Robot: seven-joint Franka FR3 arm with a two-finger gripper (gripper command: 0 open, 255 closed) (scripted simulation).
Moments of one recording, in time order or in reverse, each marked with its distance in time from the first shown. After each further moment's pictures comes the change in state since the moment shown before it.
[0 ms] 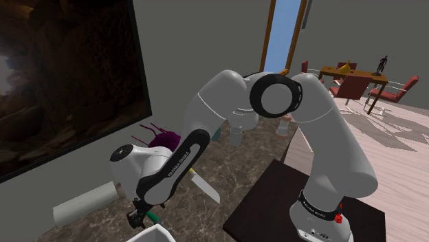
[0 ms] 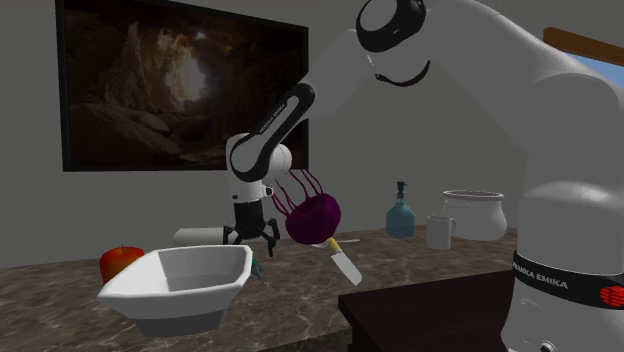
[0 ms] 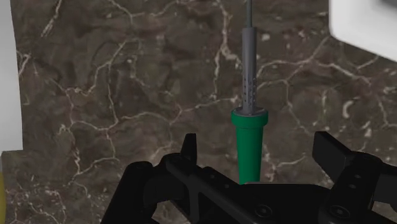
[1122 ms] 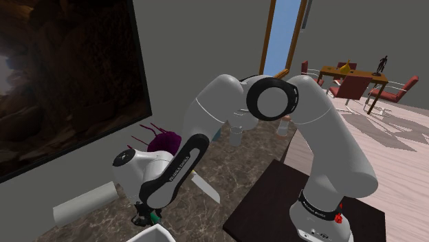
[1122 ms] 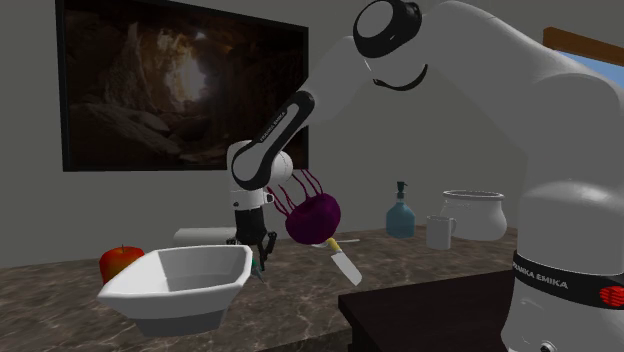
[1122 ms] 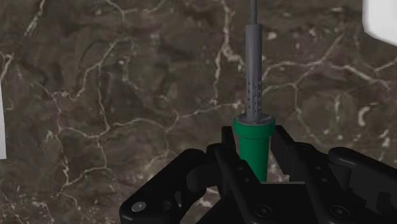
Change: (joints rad) arm 0.006 0.032 -0.011 -0.001 -0.013 0.034 0.007
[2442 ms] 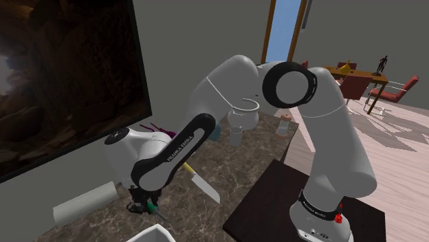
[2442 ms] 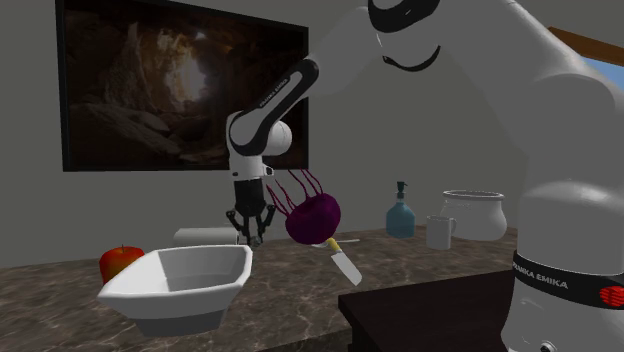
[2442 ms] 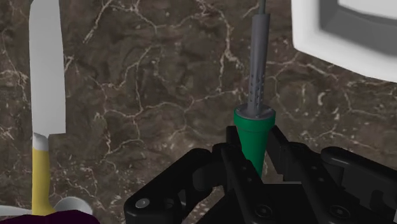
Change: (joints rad) arm -0.031 -0.144 0.045 -0.016 0.055 -0.125 -0.032
